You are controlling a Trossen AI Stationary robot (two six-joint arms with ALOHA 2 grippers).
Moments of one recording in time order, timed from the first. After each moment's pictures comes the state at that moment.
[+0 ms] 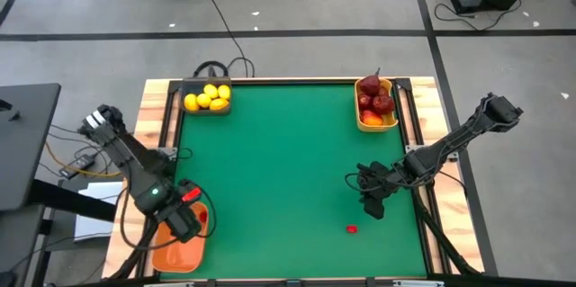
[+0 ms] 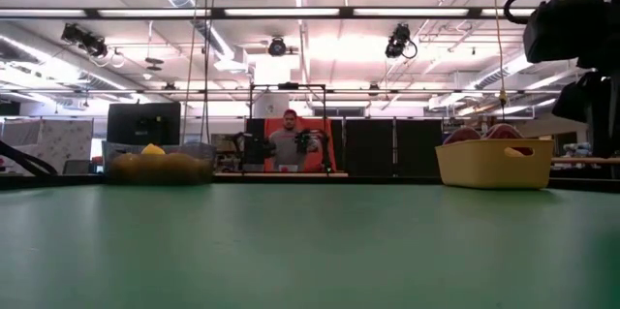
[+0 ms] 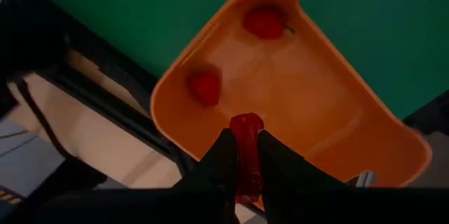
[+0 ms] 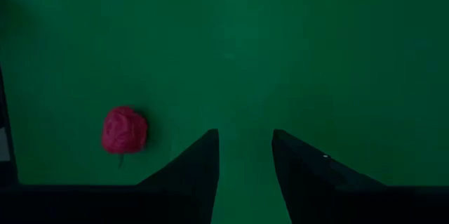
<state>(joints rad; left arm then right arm) -0.81 1.37 1.22 -1.44 0.13 -1.53 0.49 1.11 0.53 -0.48 0.05 0.89</state>
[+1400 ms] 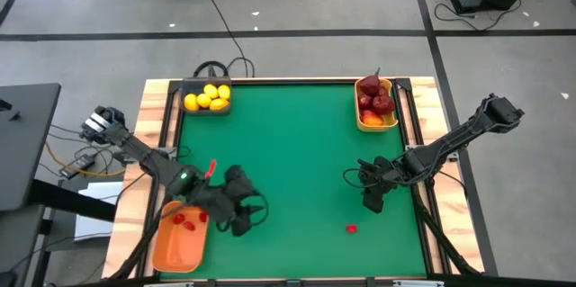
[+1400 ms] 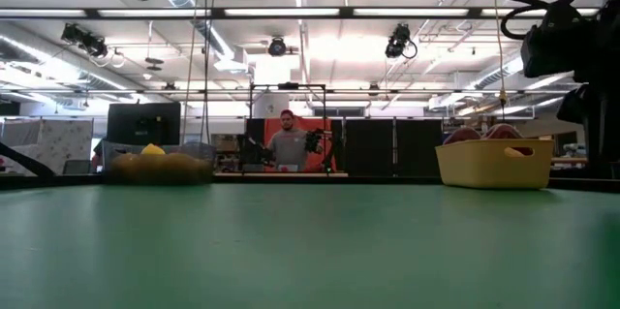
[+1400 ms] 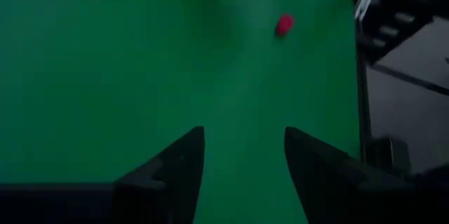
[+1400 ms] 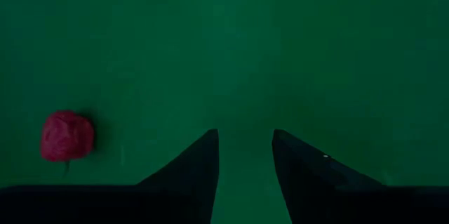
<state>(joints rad) -0.59 1.38 1.07 -0.47 -0.49 -0.75 0.45 1.11 0.53 -0.59 0.08 0.92</state>
